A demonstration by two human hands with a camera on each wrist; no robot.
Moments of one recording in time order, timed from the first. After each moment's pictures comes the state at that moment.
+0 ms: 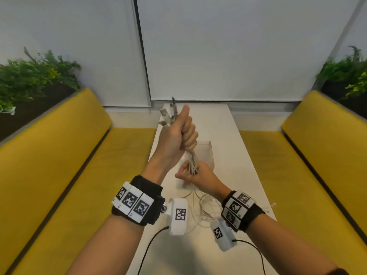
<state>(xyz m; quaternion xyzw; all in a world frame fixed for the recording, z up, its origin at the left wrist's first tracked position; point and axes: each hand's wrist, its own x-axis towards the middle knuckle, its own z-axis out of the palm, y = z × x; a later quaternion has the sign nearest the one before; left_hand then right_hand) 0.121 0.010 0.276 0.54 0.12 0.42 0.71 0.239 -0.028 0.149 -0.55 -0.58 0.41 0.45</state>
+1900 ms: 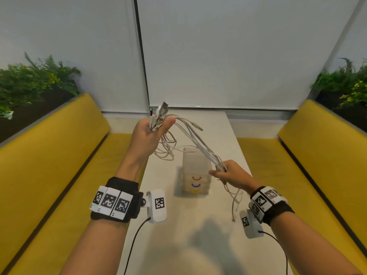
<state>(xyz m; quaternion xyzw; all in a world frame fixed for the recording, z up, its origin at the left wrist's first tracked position) 0.076 0.047 0.284 0.71 0.31 0.50 0.39 0.350 -0.026 0.154 -0.64 -0.60 0.32 0.35</state>
